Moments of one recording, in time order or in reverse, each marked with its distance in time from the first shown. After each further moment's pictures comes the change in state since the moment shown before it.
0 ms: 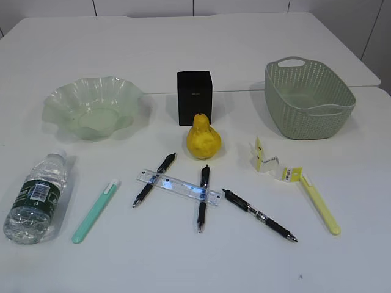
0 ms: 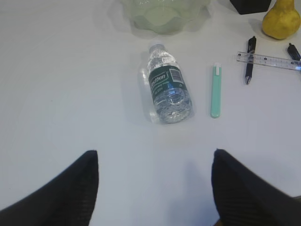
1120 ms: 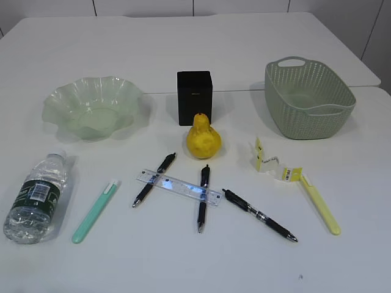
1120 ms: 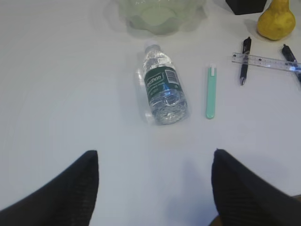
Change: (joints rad) left arm 0.000 0.018 -0.007 -0.012 -0.001 0.000; right arm 0.000 0.000 0.000 0.012 0.000 0.000
